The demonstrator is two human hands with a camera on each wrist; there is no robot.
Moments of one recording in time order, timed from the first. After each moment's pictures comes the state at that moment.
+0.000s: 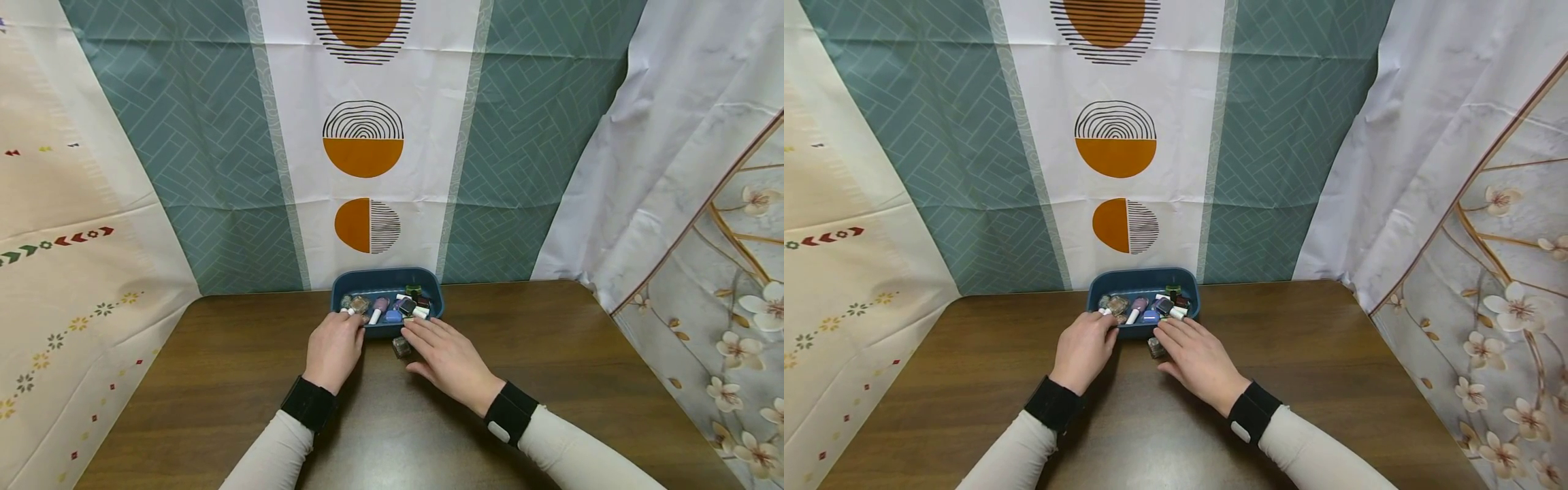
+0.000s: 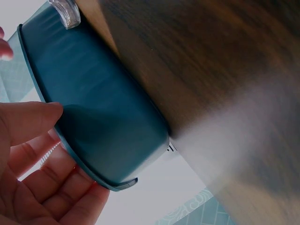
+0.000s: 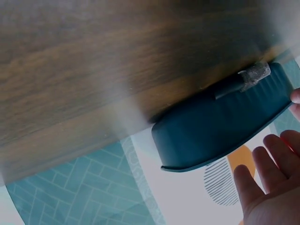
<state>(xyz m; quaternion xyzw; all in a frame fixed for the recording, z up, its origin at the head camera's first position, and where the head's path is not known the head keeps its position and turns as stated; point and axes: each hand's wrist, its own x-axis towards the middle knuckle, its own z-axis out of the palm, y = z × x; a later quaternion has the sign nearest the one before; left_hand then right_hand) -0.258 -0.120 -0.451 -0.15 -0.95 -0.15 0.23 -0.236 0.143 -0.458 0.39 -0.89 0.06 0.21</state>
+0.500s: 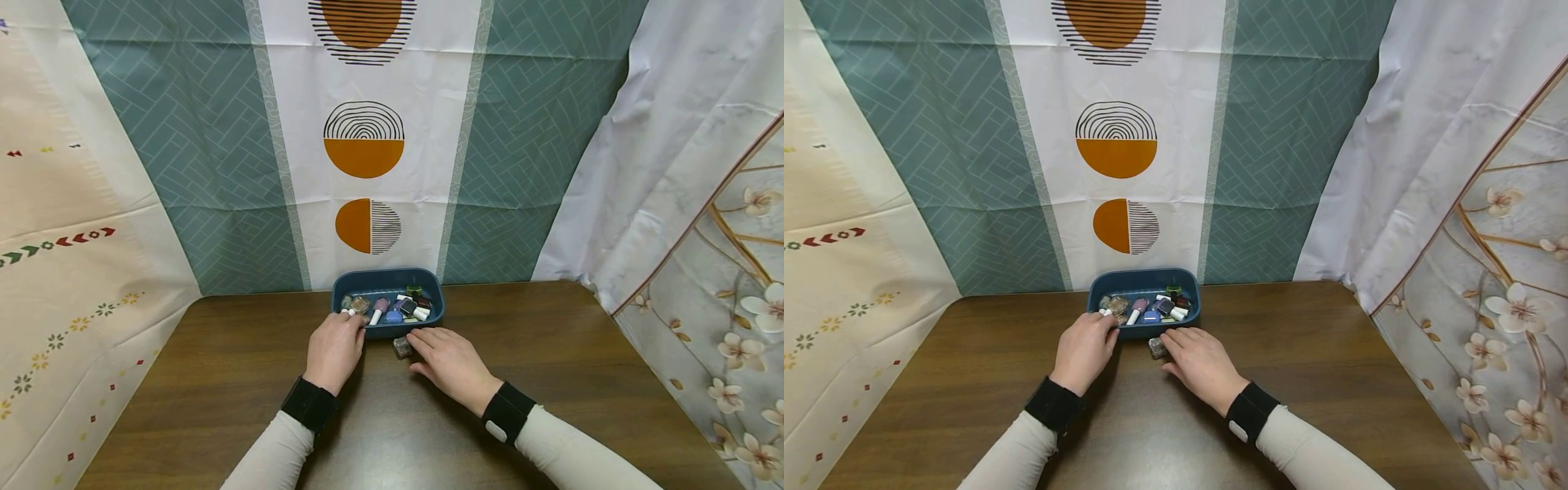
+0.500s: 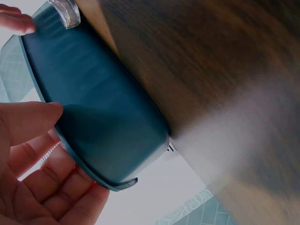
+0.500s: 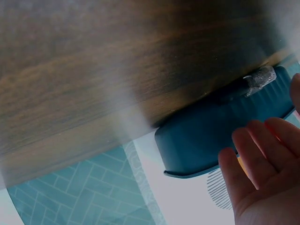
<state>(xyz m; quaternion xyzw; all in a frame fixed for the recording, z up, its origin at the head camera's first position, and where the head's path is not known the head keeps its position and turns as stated) -0.260 -0.120 -0.456 -0.16 -0.94 -0.14 0.25 -0.239 0.142 -0.467 0.39 -0.89 0.04 0.23</state>
